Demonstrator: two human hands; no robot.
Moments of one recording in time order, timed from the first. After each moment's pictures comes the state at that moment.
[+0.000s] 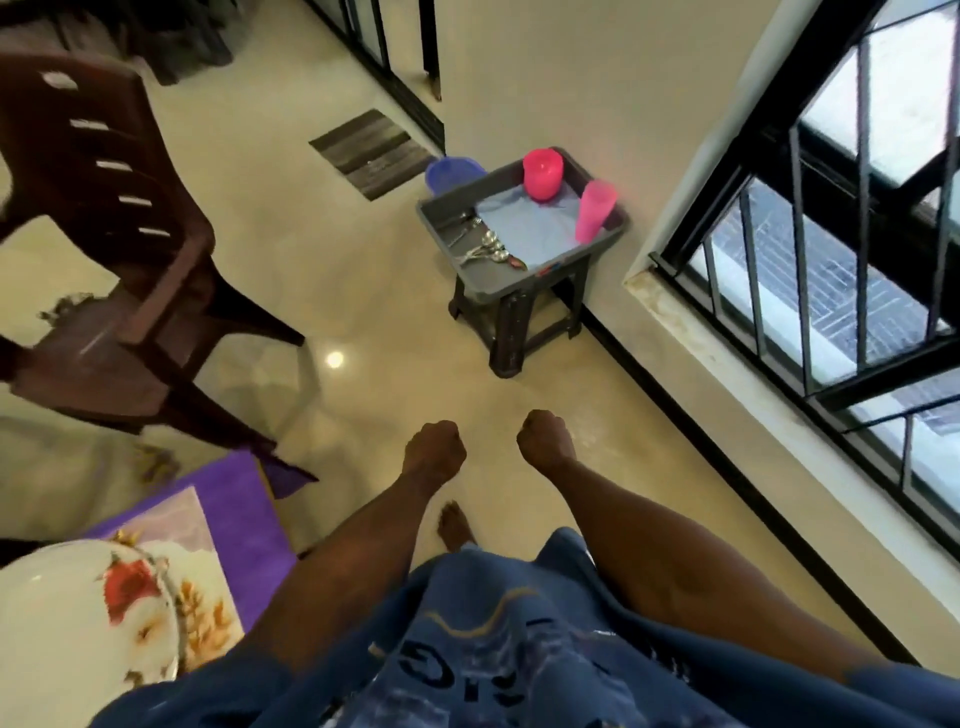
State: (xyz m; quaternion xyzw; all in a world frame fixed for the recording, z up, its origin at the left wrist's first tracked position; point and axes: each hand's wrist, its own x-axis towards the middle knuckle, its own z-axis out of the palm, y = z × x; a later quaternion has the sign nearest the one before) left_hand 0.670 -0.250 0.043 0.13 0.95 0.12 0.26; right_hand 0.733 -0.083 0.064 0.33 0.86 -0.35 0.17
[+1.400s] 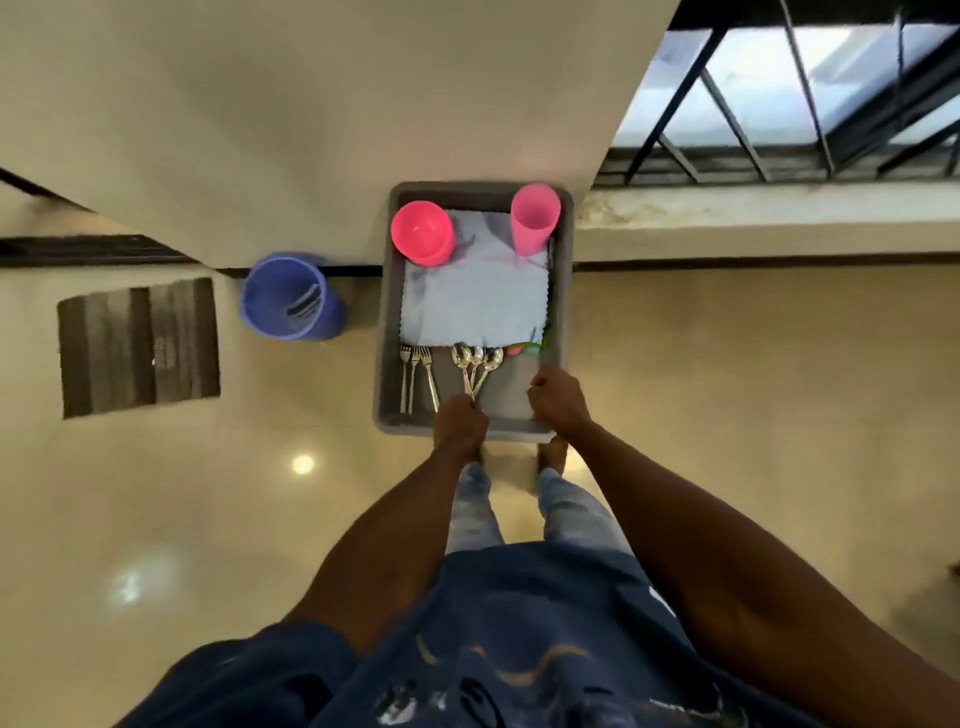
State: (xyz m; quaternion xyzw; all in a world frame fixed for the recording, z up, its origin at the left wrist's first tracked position) left_hand 0.120 -0.029 -0.031 0.37 0.81 0.02 0.44; right_hand 0.261 0.031 0.023 0.70 0.54 -0.46 0.05
